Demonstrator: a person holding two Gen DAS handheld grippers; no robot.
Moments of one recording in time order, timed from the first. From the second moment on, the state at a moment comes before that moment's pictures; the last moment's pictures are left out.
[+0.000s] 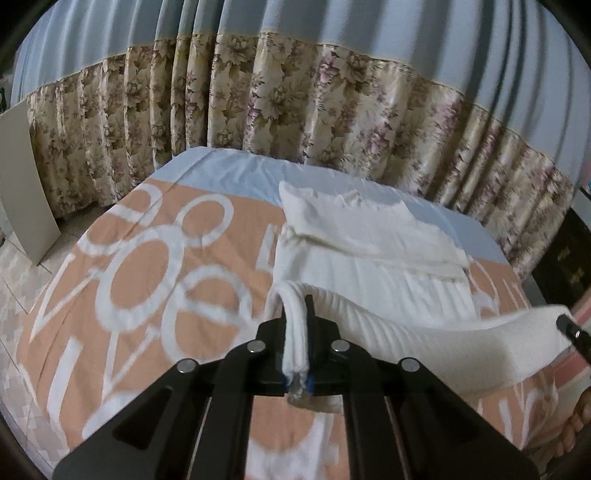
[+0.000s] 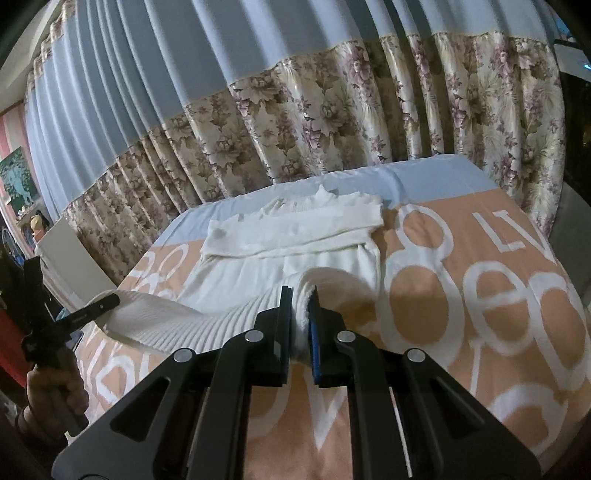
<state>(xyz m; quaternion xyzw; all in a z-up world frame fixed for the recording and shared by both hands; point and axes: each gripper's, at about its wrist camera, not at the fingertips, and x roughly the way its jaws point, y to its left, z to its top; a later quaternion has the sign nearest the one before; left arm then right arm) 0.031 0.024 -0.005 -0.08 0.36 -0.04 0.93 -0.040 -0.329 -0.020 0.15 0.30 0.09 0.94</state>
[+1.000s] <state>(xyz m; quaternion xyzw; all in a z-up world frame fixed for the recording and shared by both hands) 0.396 -0.031 -0.092 -0.04 0.47 0.01 0.88 0.327 -0.378 -0.113 0.21 0.43 0.04 0.88</state>
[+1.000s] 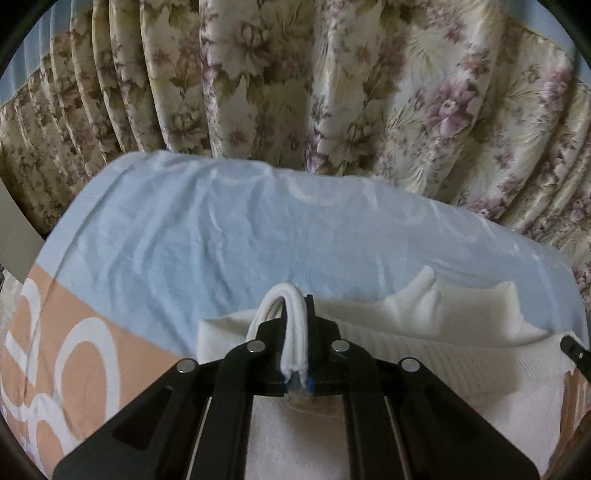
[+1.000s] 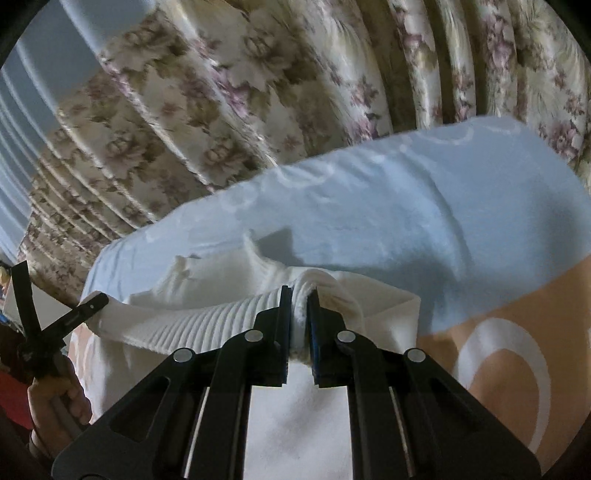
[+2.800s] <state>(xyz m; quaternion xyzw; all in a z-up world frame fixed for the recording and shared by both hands) 0.321 -0.028 -0.117 -0.01 0.48 0.00 0.88 0.319 -0.379 -0.129 0.09 0.44 0.00 0.89</state>
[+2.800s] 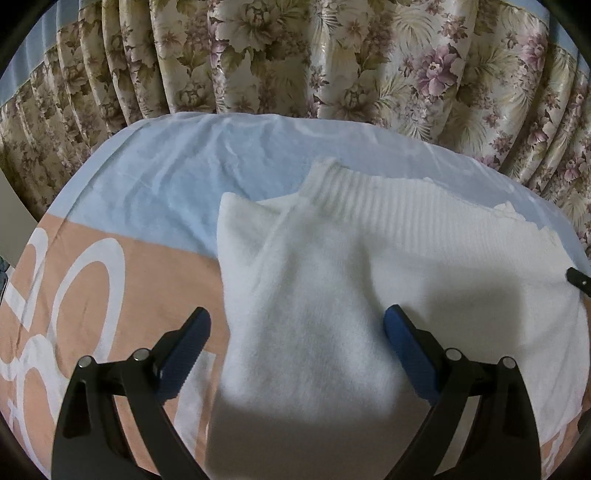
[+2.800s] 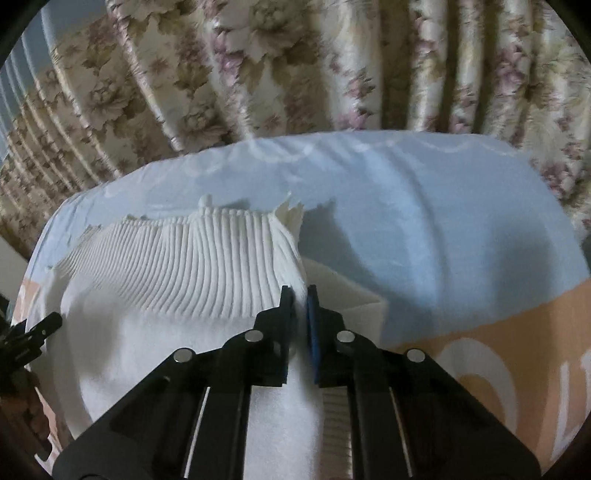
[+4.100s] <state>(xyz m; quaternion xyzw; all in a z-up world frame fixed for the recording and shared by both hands) 0.283 -0.053 -0.085 0.02 0.41 0.00 0.91 0.264 -0.415 -0.136 0.16 0.42 0.06 0.89</state>
